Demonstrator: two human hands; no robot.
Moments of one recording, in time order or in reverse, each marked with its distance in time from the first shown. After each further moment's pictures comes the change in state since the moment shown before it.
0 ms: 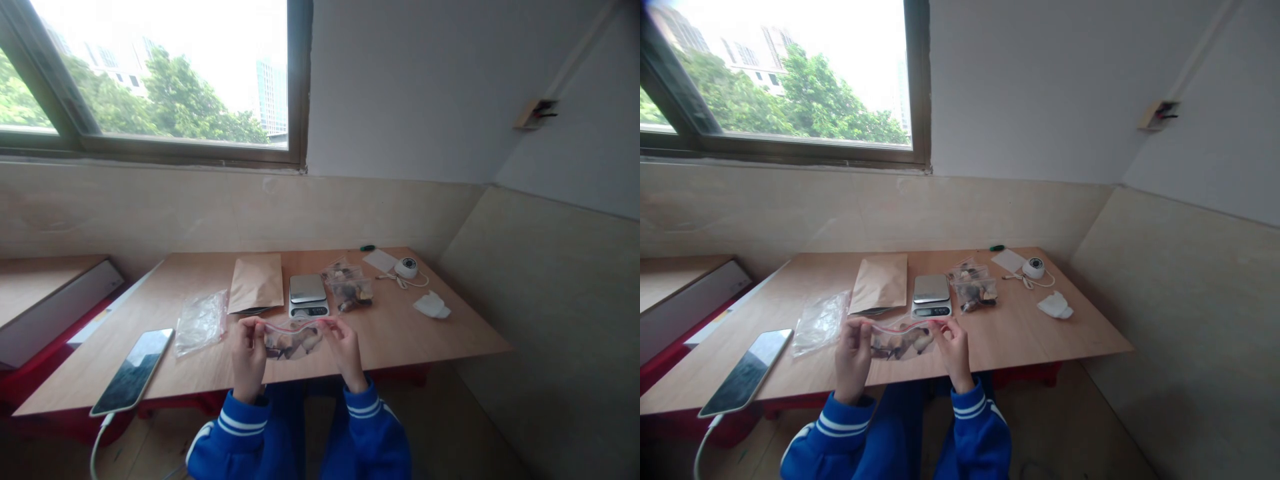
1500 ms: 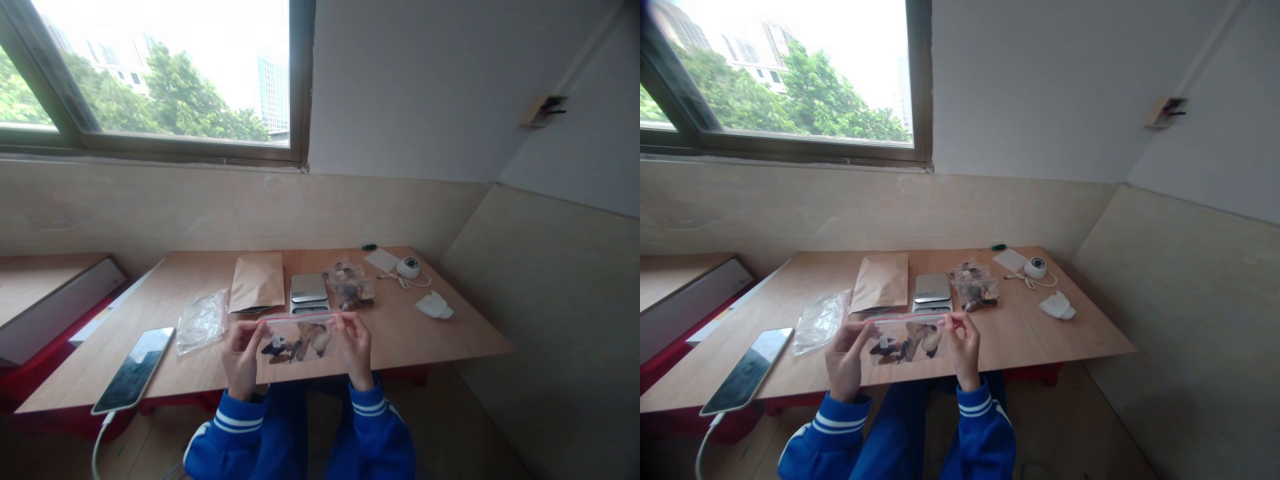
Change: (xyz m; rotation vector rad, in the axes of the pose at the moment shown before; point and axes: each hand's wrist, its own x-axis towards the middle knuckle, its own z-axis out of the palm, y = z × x) left_hand 0.002 -0.003 -0.007 -0.167 -0.010 -0.082; right_hand 0.001 -0.008 -0.008 0.093 0.144 -0.067
